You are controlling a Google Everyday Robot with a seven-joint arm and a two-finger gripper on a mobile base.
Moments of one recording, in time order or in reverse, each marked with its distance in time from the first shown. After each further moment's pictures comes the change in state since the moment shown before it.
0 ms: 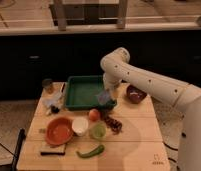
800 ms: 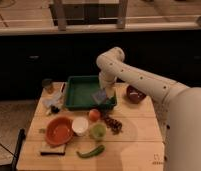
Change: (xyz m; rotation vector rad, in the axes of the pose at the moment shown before) arm -0.013 -0.030 0.023 -0.013 -0.046 -0.087
